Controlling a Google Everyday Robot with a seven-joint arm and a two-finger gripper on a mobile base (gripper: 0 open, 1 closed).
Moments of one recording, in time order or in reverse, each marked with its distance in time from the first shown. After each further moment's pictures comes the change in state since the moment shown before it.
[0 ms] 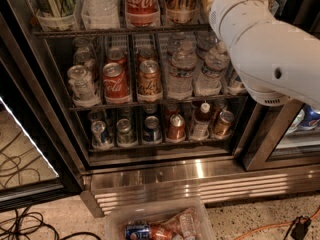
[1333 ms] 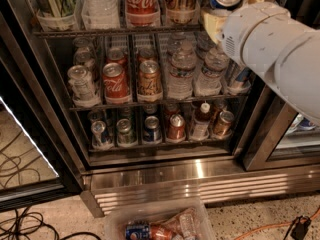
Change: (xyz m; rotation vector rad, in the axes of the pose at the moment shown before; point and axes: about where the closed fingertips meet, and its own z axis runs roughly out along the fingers) arm 0.012 0.020 -0.074 -0.218 0.135 -0.107
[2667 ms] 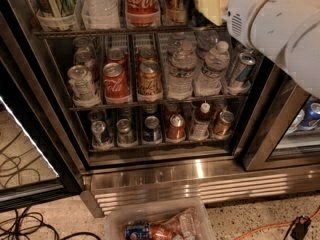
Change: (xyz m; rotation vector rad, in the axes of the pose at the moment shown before) arm -0.038 -0.006 -0.002 -0.012 -0.058 0.013
